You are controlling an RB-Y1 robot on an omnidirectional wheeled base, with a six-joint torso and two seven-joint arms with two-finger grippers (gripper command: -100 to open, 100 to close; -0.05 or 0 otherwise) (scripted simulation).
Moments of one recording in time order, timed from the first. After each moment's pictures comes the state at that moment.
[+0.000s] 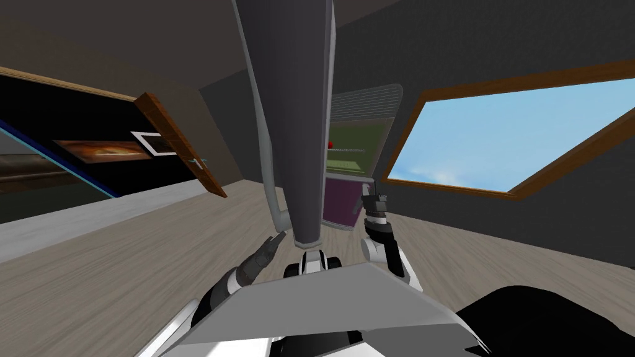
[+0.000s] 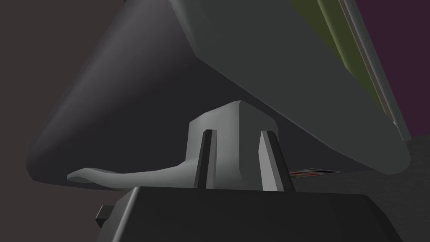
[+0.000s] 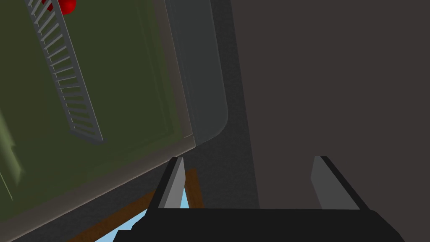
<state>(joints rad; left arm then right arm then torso) 0.68 0.70 -0.25 -2.21 -0.35 -0.76 0.13 0.47 0.00 -0.07 -2.28 0.01 -0.54 -0.03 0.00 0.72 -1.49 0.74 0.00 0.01</state>
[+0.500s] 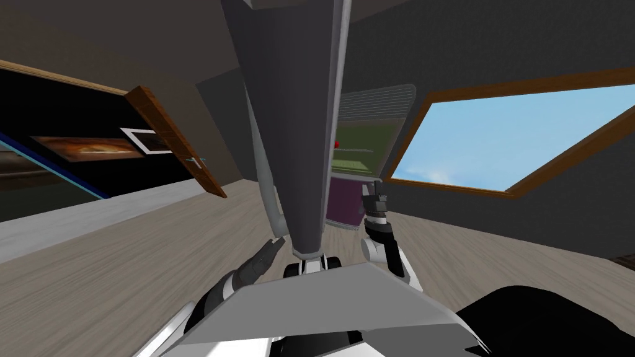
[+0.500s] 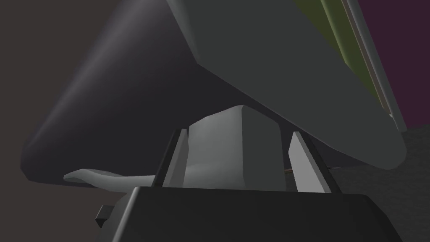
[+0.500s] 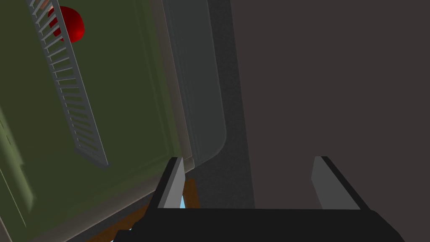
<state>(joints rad) 0.70 0.74 -0.25 -2.23 -0.35 -0.79 0.15 0.47 0.00 -0.07 -2.28 0.01 -0.54 -0.03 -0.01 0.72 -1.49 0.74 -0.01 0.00</state>
